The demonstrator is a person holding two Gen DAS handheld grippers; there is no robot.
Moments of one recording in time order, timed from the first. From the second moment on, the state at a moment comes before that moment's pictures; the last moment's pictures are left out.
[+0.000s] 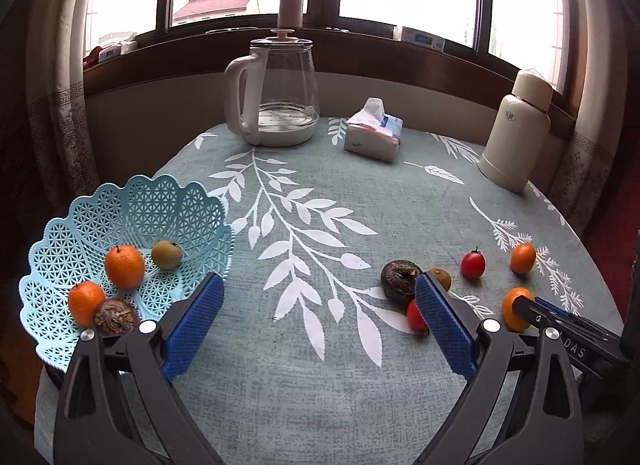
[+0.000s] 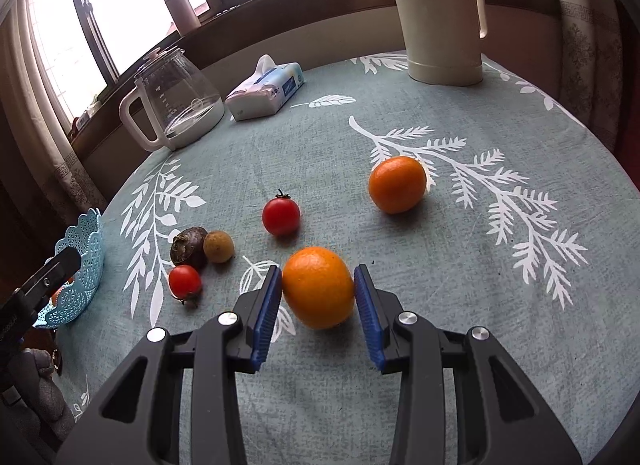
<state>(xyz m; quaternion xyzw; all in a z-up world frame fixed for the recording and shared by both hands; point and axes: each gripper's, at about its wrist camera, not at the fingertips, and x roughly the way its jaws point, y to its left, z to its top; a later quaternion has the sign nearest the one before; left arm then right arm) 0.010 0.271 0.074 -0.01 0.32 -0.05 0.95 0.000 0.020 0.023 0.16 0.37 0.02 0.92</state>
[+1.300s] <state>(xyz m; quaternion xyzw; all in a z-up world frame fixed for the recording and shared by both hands) 0.035 0.204 0.015 0.00 0.40 -0.14 0.91 0.000 0.014 0.016 0.19 0.36 0.03 0.91</state>
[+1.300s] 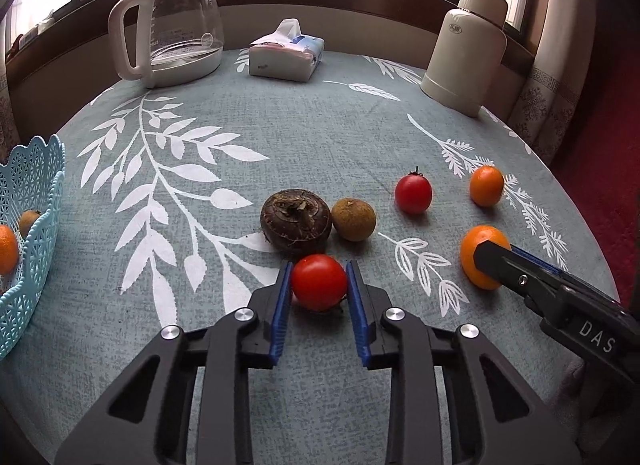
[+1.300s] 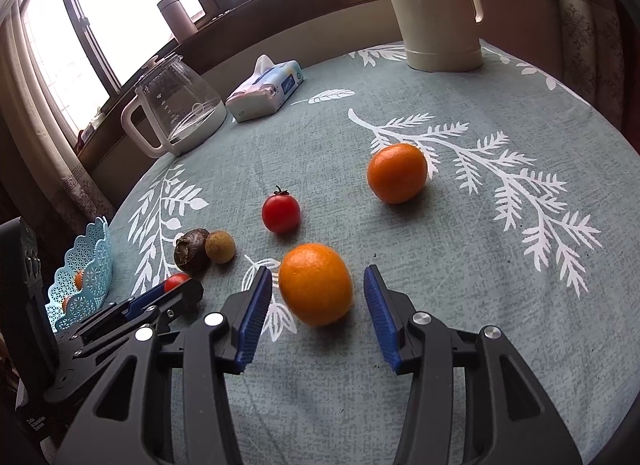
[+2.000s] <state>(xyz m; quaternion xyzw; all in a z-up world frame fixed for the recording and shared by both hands) 0.008 0.226 0.040 0.00 0.37 -0.12 0.92 0.004 0.021 0.012 0.17 0.38 0.03 0.91</state>
